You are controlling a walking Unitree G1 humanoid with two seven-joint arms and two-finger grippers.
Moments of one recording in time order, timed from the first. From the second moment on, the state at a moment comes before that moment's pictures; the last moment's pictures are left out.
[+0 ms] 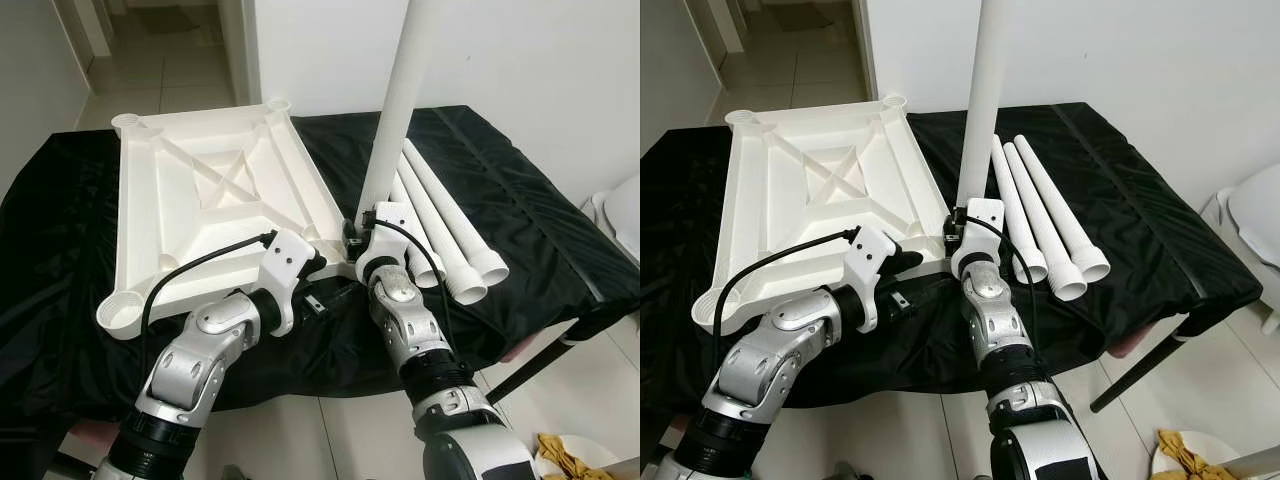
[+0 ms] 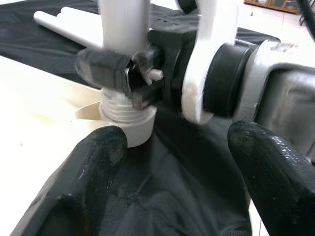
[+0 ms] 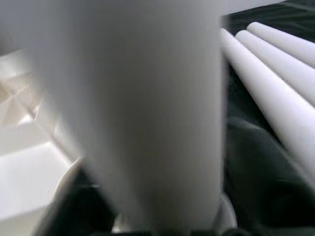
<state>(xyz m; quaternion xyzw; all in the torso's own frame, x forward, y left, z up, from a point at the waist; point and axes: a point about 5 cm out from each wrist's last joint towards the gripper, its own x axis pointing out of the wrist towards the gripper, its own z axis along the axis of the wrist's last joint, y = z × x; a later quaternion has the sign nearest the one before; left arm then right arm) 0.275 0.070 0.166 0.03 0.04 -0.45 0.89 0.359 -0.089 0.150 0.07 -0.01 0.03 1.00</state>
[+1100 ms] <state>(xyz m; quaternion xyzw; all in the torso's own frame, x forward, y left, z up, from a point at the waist) 0.274 0.071 0.164 0.03 0.04 -0.44 0.90 0.360 -0.164 0.163 -0.06 -0.02 0.34 0.94</state>
